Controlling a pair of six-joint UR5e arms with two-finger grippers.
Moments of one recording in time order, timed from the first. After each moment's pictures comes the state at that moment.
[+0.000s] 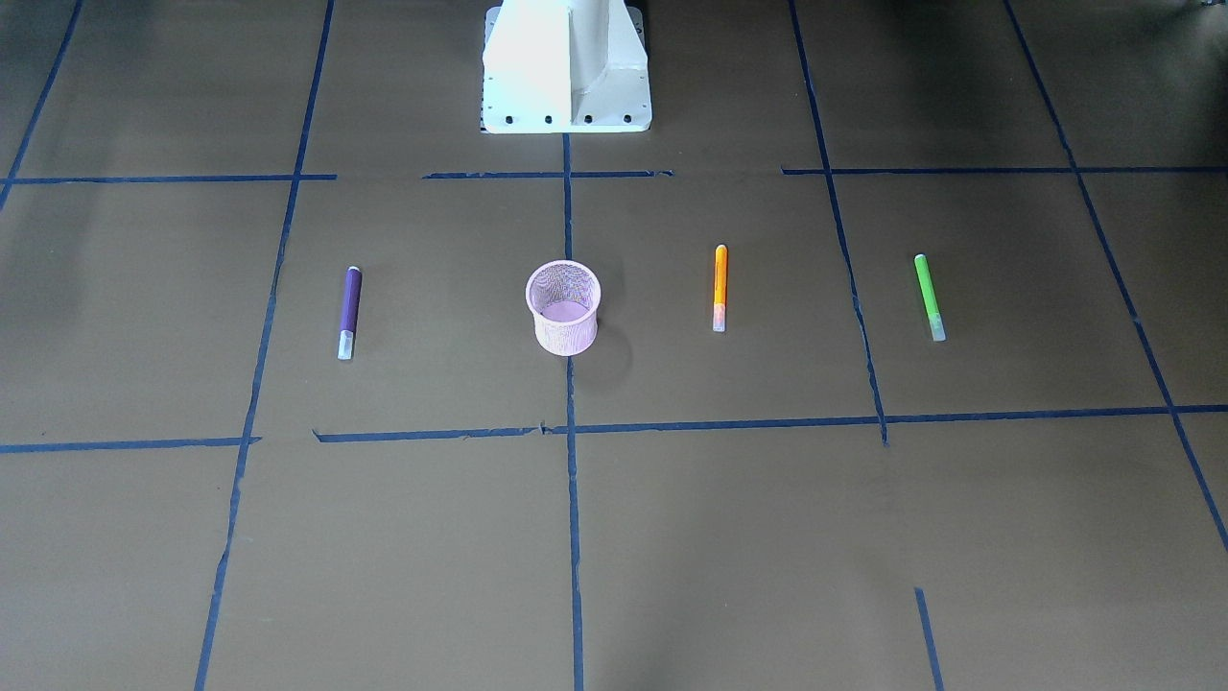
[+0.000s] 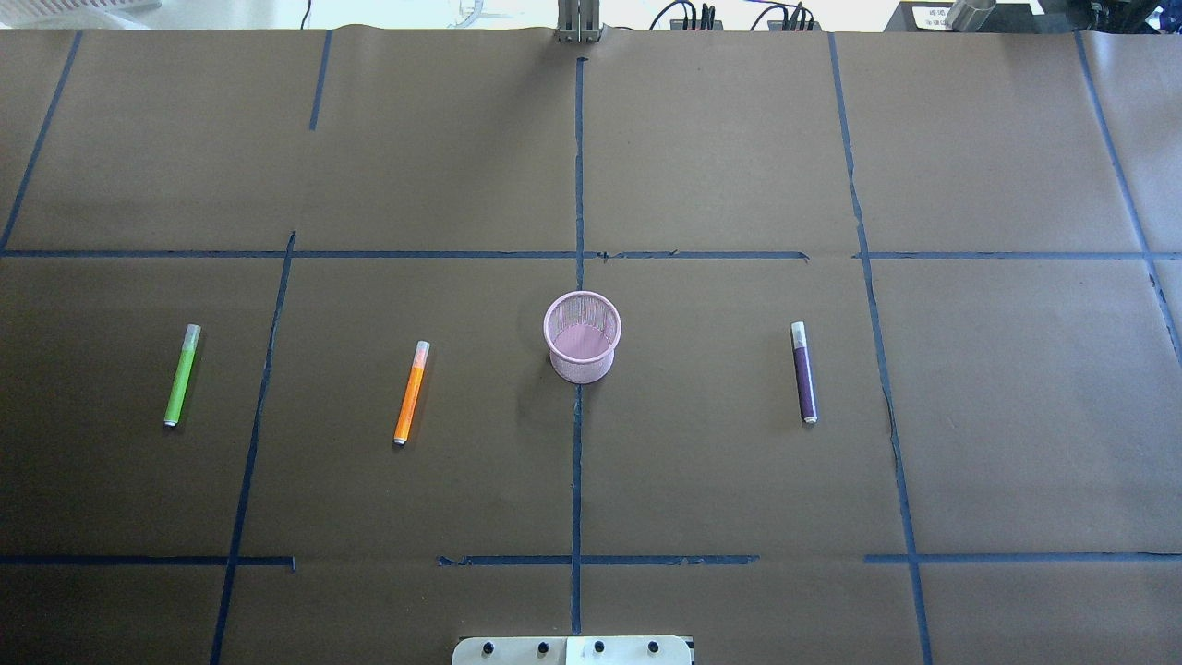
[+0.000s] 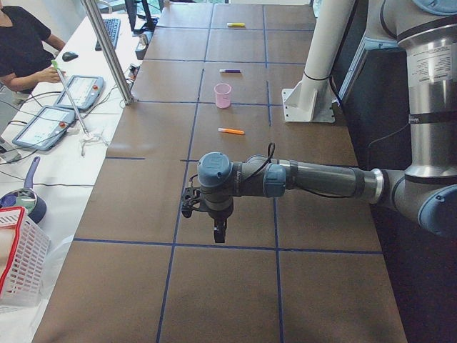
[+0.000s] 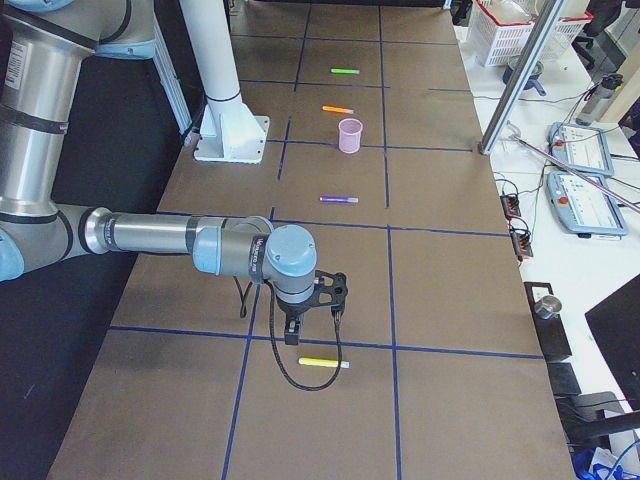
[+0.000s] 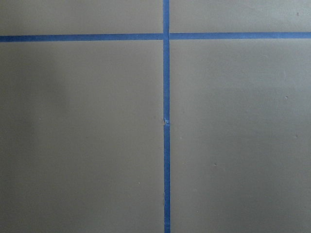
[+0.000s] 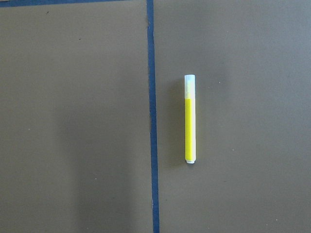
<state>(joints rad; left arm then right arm) -1.54 -1.40 -1.84 -1.48 -2.36 -0.01 1.61 -1.90 1.92 -1.65 2.37 -0.05</state>
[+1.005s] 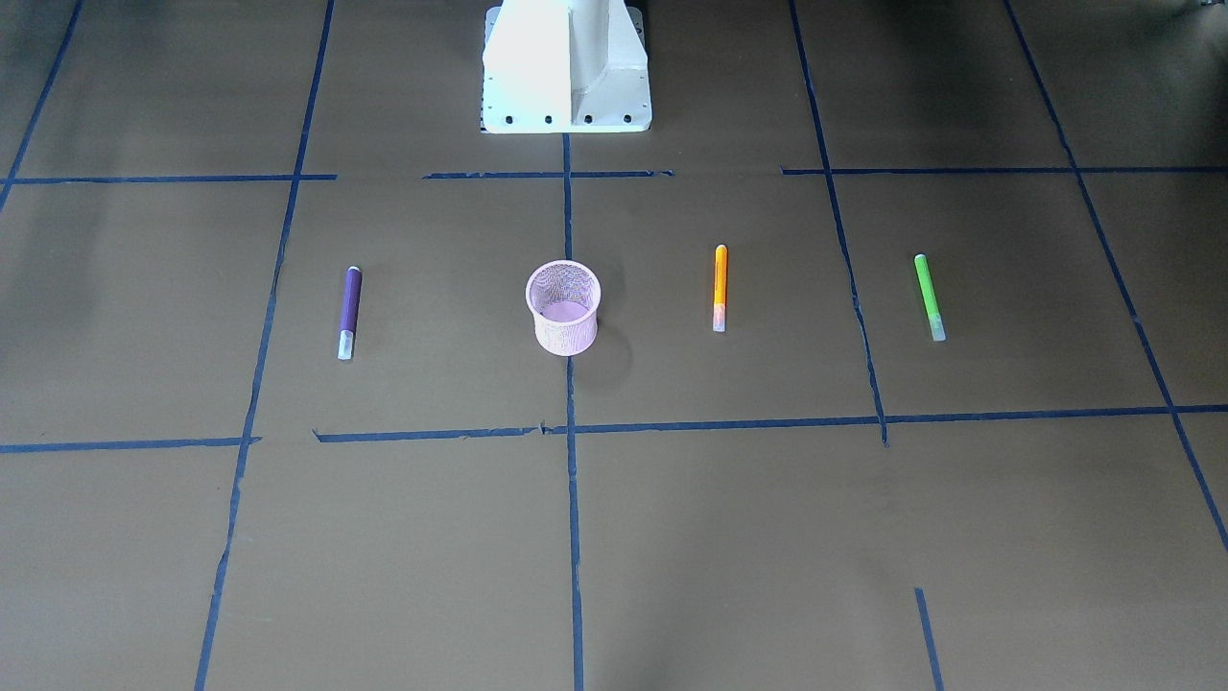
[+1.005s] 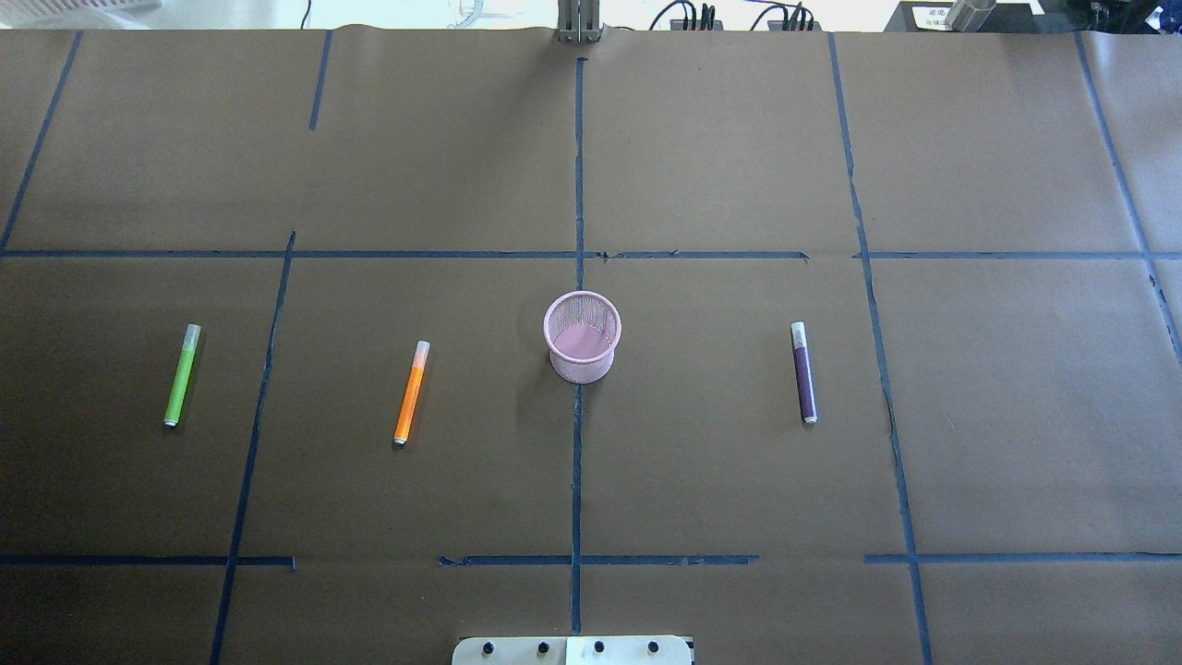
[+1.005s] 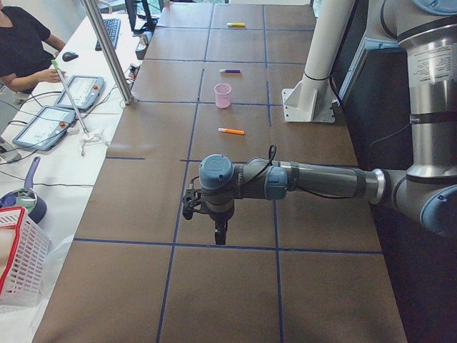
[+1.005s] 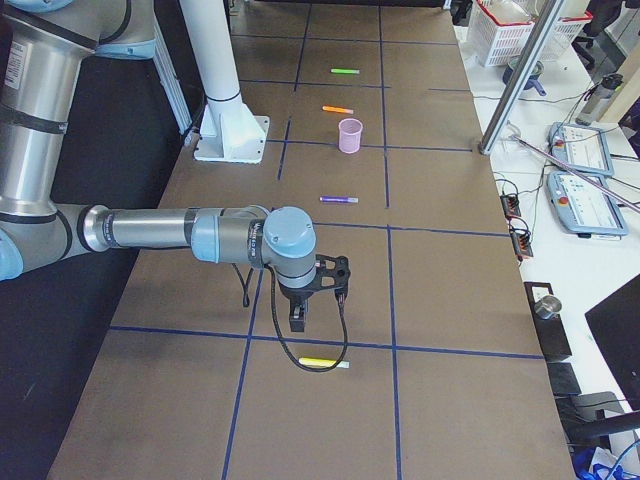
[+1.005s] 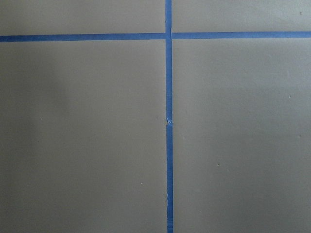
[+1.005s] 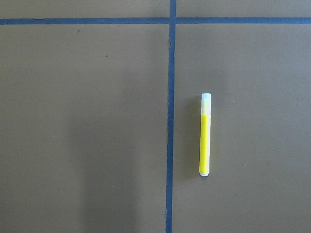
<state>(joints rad) -1.54 -1.38 -1.84 -1.50 -2.36 -0.02 1.61 -1.91 1.97 -1.63 2.37 -0.04</state>
